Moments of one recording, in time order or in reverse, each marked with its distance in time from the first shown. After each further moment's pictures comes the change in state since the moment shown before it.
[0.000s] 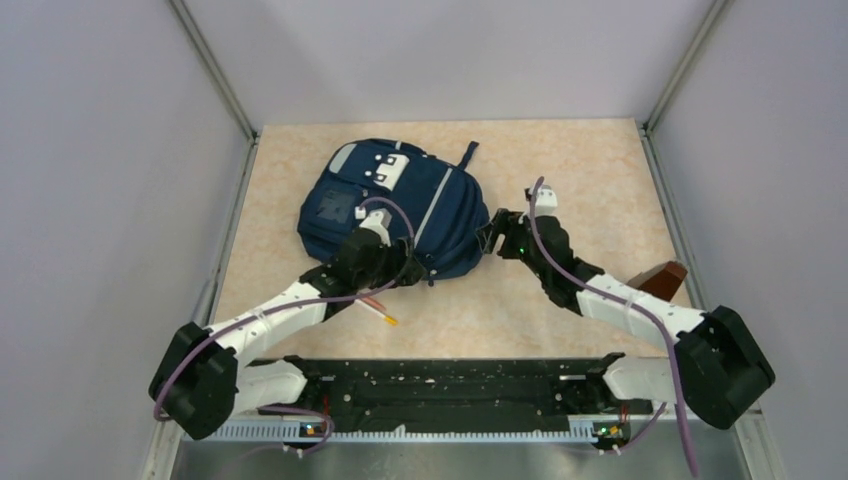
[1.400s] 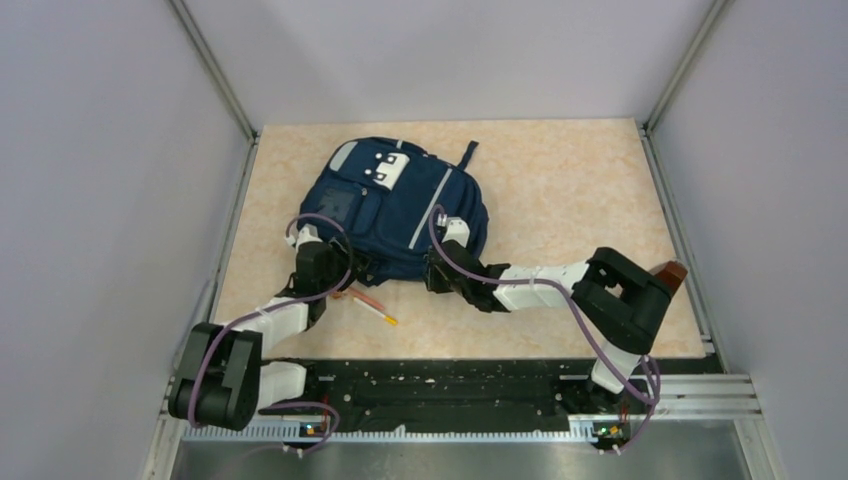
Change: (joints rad) left arm 0.467 0.029 -0.311 0.354 0.017 -0.270; right arm 0.376 0.491 0.267 -0.117 0.104 0.177
